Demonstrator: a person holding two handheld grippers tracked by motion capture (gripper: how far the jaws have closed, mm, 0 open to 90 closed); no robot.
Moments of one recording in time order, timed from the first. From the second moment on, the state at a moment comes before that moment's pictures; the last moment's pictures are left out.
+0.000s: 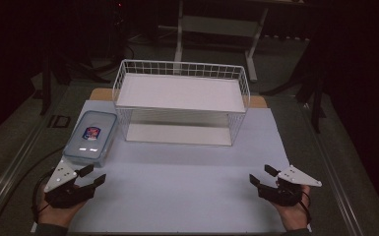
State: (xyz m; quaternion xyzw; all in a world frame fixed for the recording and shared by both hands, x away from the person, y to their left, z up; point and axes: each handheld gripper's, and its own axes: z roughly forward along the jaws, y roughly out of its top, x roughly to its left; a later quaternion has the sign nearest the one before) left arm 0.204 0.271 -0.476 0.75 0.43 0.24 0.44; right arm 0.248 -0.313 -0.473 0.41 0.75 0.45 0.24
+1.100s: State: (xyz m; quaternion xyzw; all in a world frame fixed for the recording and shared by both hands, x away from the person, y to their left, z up) left arm 0.265 0.316 -0.439 0.75 0.45 0.26 0.41; right arm 0.249 -0.311 -0.476 0.41 0.76 0.45 0.24
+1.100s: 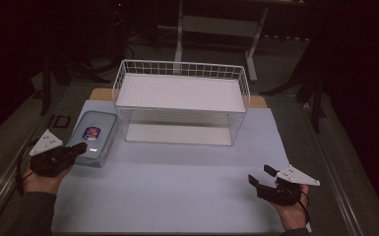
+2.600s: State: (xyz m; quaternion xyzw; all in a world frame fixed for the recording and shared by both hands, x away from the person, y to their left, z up) left arm 0.292 0.360 -0.494 0.74 0.54 0.23 0.34; right arm 0.251 -0.309 -0.478 0.41 0.76 0.45 0.23
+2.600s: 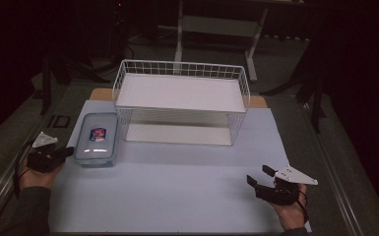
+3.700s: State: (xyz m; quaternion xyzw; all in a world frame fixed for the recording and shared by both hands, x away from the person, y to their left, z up) left arm 0.261 0.299 -0.479 0.79 0.44 0.18 0.40; right arm 0.252 -0.307 -0.479 0.41 0.76 0.45 0.22
